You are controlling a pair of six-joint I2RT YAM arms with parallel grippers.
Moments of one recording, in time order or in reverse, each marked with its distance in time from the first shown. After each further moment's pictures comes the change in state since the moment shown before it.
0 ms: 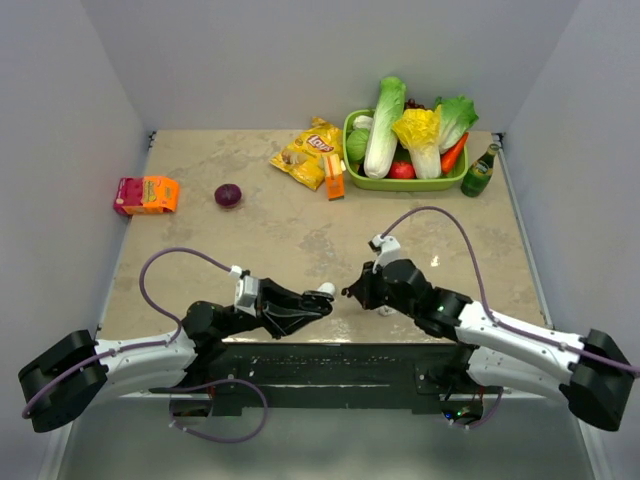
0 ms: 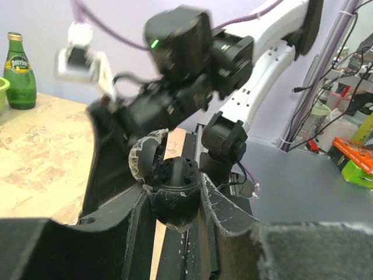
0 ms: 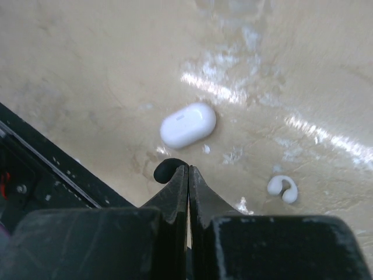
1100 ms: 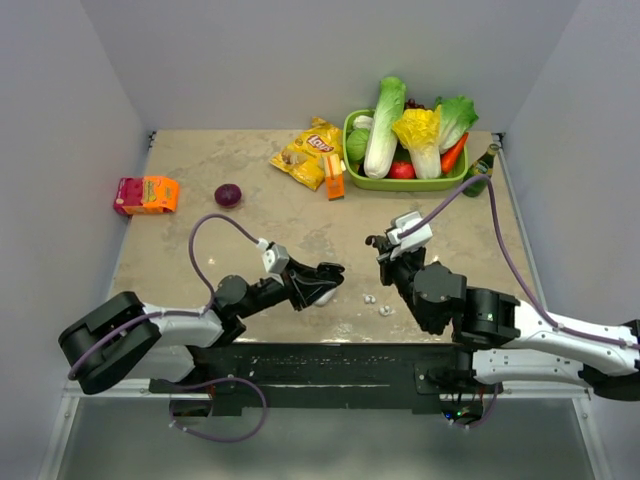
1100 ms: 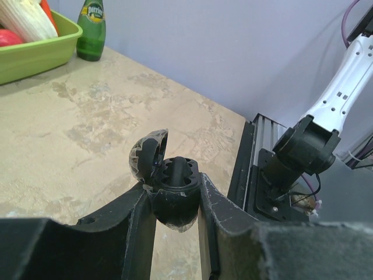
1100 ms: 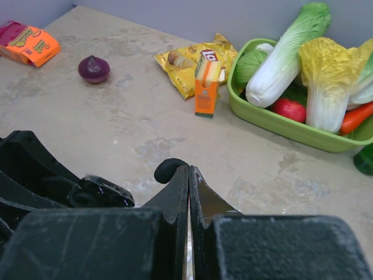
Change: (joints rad) left arm 0.090 0.368 0.151 0.009 -0.120 -0.008; right arm 0.388 -0.171 0.461 -0.227 0.799 -0.524
